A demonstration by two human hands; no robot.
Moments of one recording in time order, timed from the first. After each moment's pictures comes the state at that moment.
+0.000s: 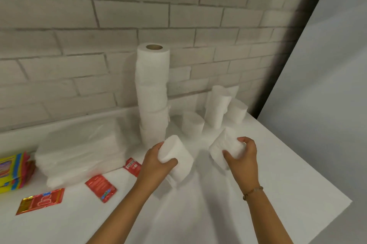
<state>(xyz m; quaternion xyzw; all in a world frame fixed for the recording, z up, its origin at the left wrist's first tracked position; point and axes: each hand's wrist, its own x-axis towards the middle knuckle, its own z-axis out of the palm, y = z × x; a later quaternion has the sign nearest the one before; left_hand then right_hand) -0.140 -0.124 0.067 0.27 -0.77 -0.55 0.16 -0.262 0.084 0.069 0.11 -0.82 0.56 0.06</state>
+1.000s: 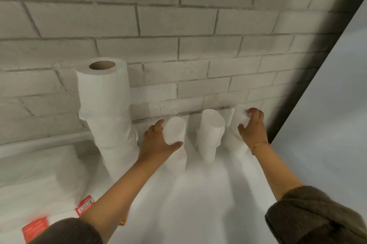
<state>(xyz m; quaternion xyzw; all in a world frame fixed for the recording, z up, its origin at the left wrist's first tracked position) -0.362 -0.136 0.093 0.34 -0.86 -0.34 0.18 -0.589 0.059 0.088 0.20 -0.90 0.39 0.10</state>
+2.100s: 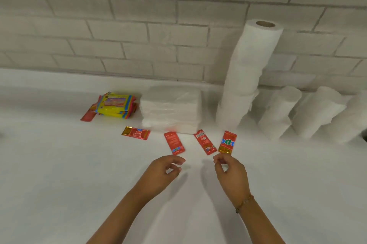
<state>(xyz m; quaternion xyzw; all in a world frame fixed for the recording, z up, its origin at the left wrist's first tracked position) 0.018 -0.138 0.035 0.38 -0.79 -0.47 0.13 -0.169 -0.025 0.011 0.36 -0.82 0.41 -0.17</state>
